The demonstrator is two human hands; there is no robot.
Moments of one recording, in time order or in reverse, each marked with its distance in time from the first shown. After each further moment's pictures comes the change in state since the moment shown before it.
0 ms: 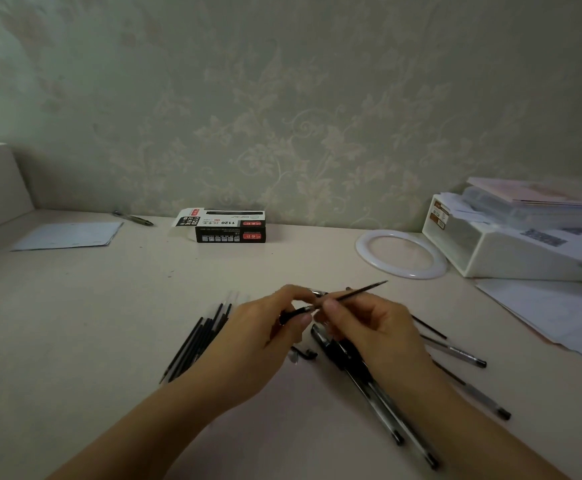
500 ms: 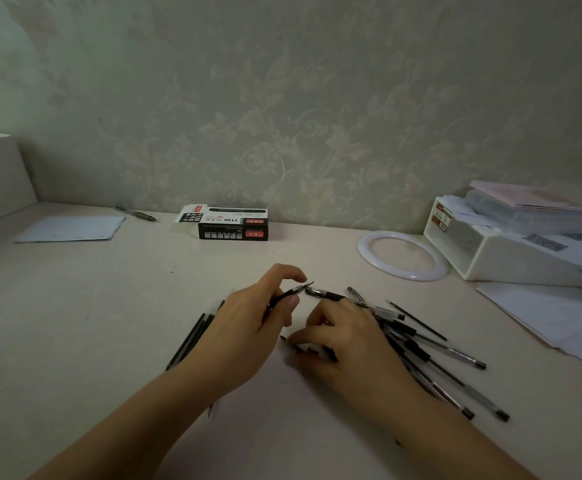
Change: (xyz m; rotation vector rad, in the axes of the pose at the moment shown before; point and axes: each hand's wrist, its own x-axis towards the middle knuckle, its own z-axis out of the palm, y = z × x) left_hand 0.002 -0.004 -0.007 0.028 0.089 -0.034; right_hand 0.000 0.008 0.015 -0.914 -0.207 -0.402
